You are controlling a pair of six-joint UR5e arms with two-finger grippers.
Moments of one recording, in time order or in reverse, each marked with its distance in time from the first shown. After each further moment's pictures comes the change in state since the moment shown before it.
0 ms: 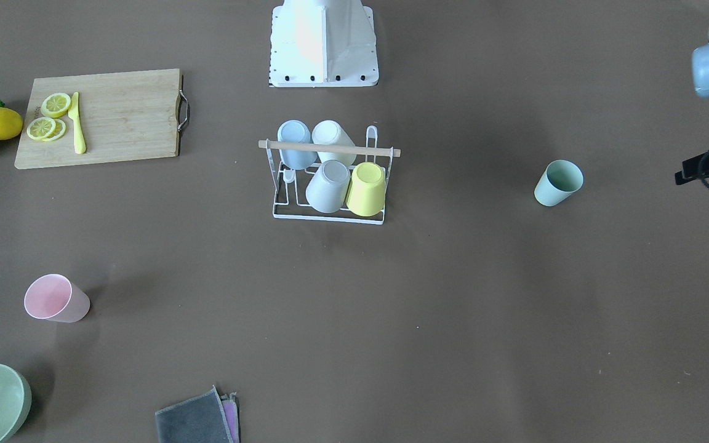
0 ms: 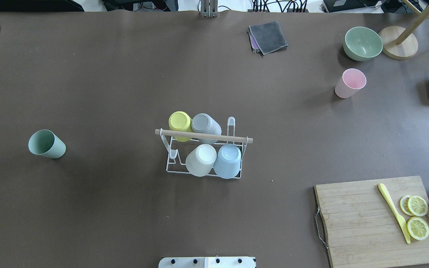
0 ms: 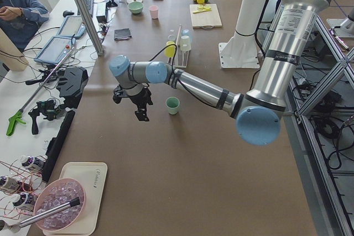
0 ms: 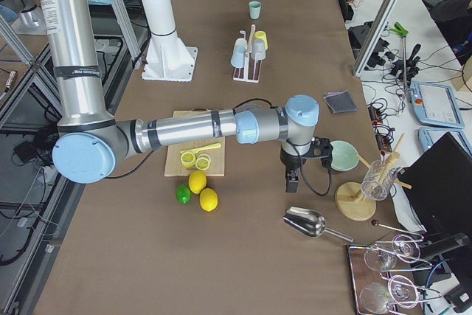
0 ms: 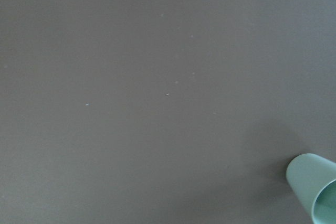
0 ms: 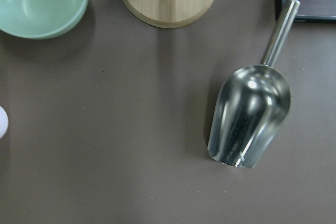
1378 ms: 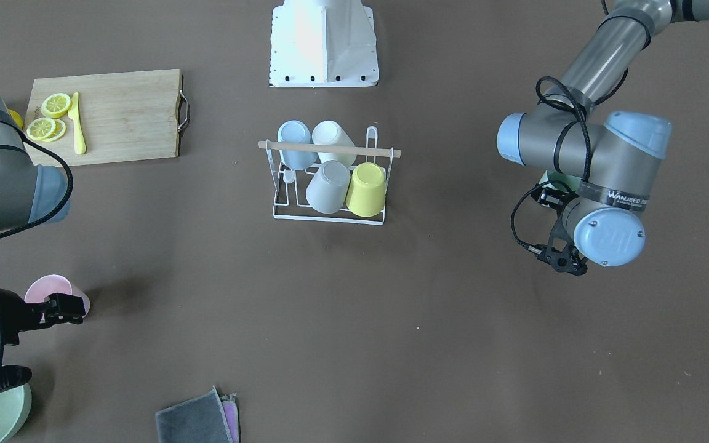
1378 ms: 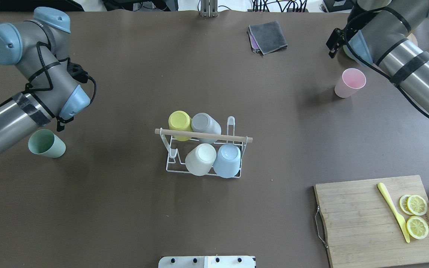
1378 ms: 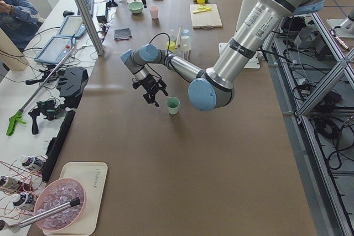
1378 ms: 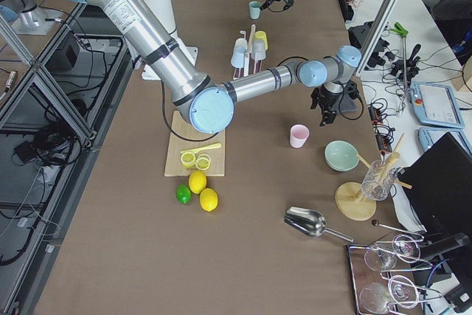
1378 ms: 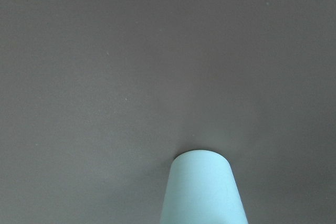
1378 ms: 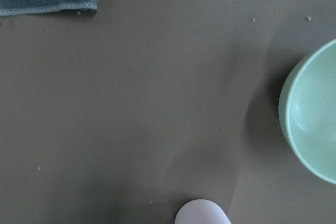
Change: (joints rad) left arm 0.322 -0.287 0.328 0.248 0.143 0.299; right arm -0.264 0.514 -0.479 0.001 0.044 -0.088
